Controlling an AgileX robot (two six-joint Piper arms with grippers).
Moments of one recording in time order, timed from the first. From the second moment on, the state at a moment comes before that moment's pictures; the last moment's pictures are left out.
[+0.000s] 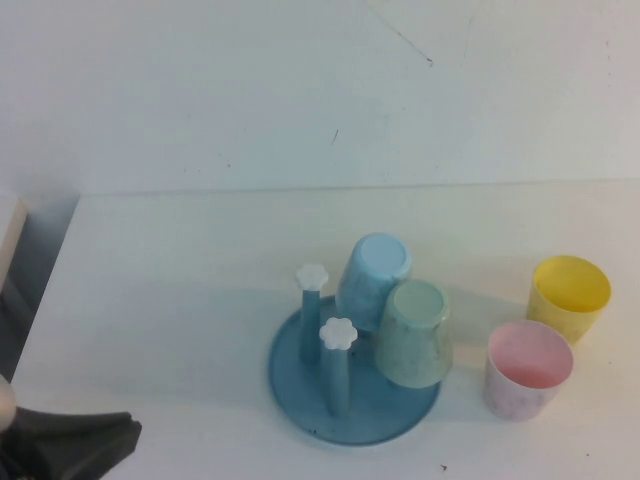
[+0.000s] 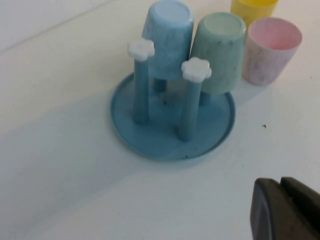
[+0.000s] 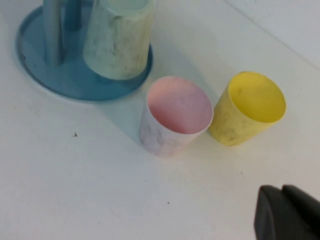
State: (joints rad) right arm 0.22 0.64 -0.67 0.23 0.83 -0.63; left arm -0.50 0.57 -0.66 -0.31 0.76 0.26
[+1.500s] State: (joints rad) right arm 0.22 0.15 -0.43 0.26 0.91 -0.64; left arm -0.32 0.38 -0.53 -0.34 0.63 0.38
